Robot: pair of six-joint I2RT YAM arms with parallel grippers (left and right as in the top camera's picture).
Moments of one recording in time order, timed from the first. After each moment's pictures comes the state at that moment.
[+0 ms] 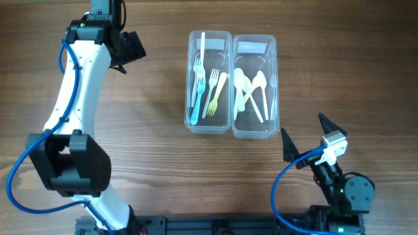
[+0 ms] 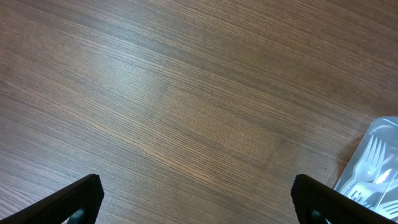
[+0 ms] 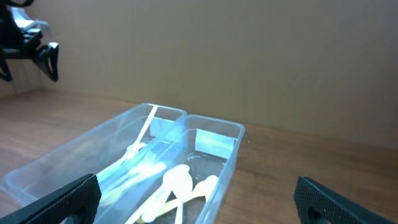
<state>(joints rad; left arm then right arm) -0.05 1.89 1.76 -1.06 -0.20 -0.44 -0.07 0.05 0.09 -0.01 -0.44 -0.02</state>
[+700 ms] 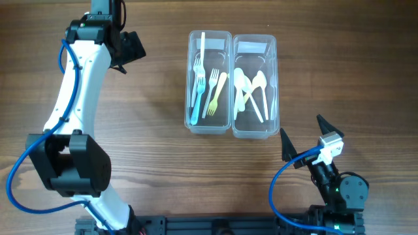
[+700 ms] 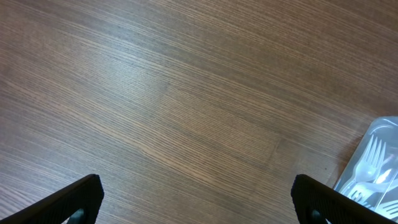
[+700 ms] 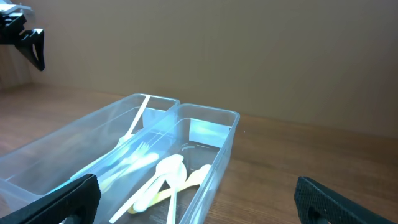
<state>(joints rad) -0.05 1.89 1.76 -1.06 -0.20 -0.44 -0.07 0.02 0.01 0.03 -0.41 -0.02</state>
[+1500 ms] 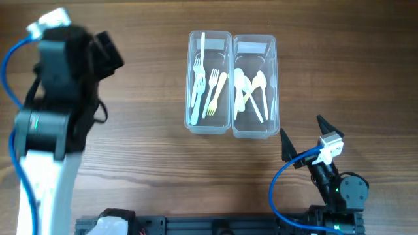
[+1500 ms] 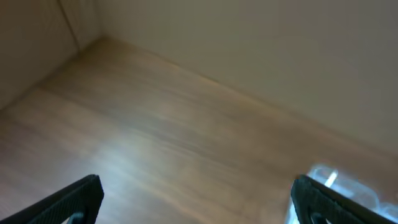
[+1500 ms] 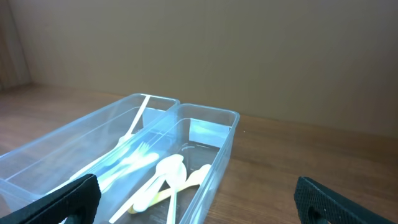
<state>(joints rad) -0.14 1.25 1.54 -0.90 -0.42 -0.41 -0.07 0.02 0.01 0.03 -0.41 -0.02</state>
